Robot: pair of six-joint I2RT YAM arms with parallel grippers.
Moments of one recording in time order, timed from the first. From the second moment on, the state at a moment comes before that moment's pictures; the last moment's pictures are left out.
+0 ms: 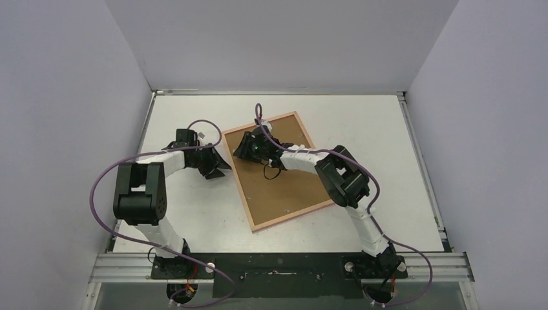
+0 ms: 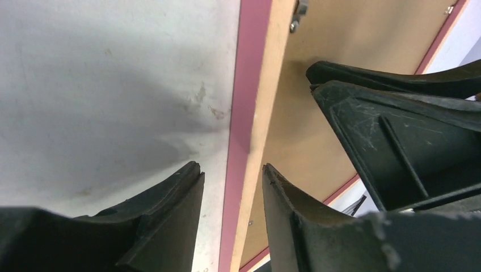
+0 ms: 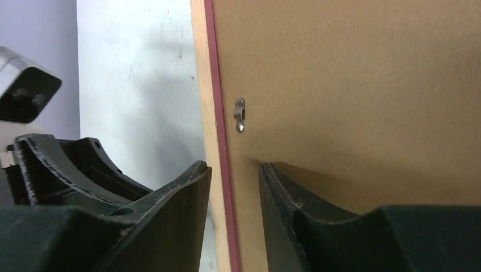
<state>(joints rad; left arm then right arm) -0.03 1.70 0.91 -0.28 0.51 -0.68 0.77 2.24 1.55 0.12 -0.09 0.88</state>
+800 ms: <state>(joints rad) 0.00 1.91 1.06 -0.27 0.61 -0.64 0.73 2.43 1.76 0.19 -0.22 0.85</state>
